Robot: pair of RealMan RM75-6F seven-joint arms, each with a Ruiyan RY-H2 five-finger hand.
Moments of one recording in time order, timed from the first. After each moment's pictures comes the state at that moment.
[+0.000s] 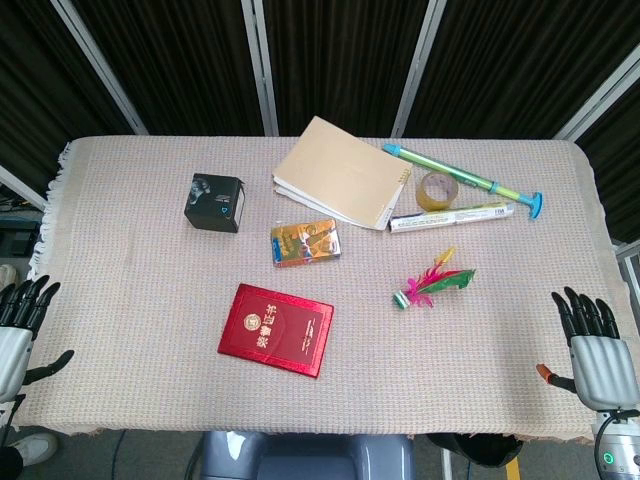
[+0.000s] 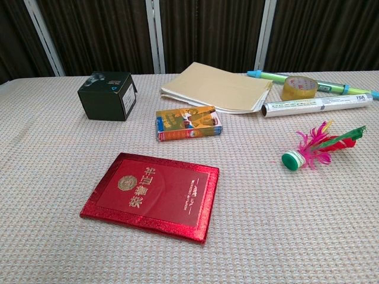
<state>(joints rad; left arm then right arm) -0.07 -1.12 0.00 -1.56 1.58 1.54 0.07 0.06 -1.09 0.06 -1.71 -1.44 1.47 -0.22</state>
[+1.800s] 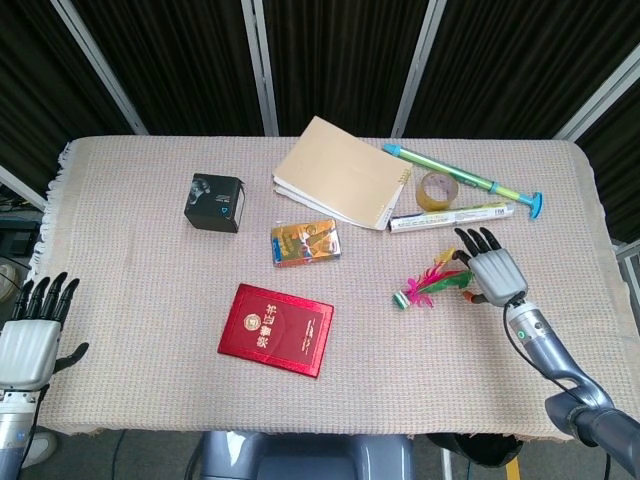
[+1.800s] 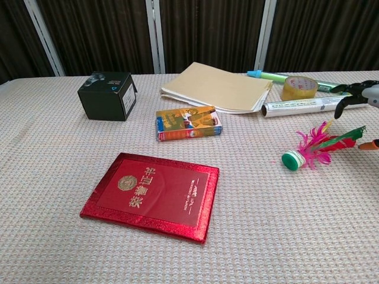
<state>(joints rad) -0.10 -1.25 -0.04 -1.55 1.48 1.48 0.34 0.57 -1.53 0.07 -0.82 -1.59 1.01 0.20</state>
